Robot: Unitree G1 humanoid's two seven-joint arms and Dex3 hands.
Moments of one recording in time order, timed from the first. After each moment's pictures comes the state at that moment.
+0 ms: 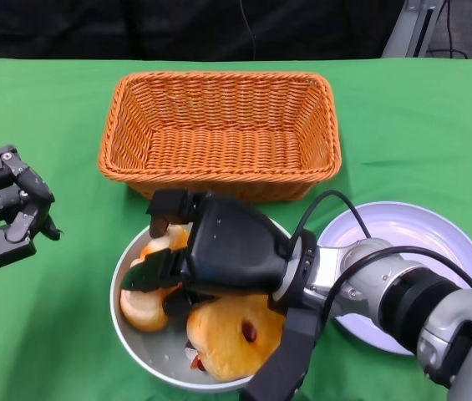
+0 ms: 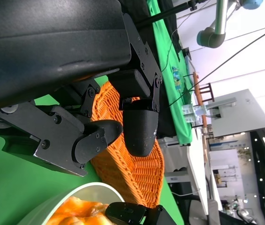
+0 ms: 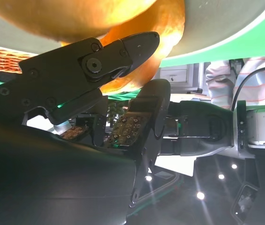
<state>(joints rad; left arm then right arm) -0.35 0.28 0.28 0.65 -0.26 -0.45 -0.54 -0.94 0.03 0.97 1.06 -1.17 -0.67 -1.00</state>
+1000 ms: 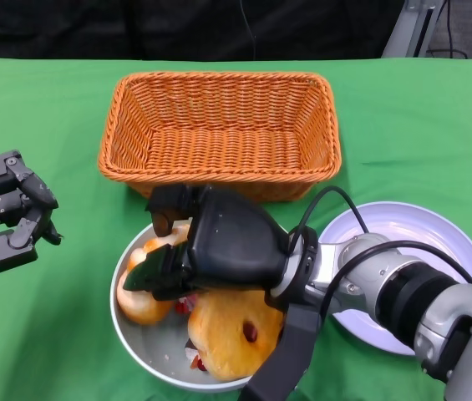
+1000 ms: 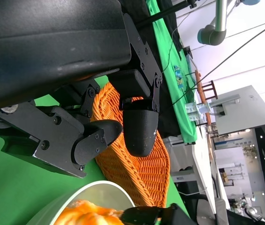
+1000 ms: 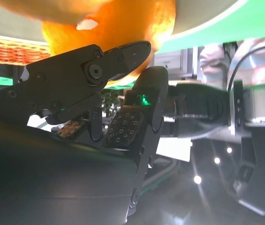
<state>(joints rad) -0.35 0.28 0.27 0.65 -0.25 -0.48 -0.53 -0.96 0.03 0.96 1.06 -1.15 -0.70 -1.08</state>
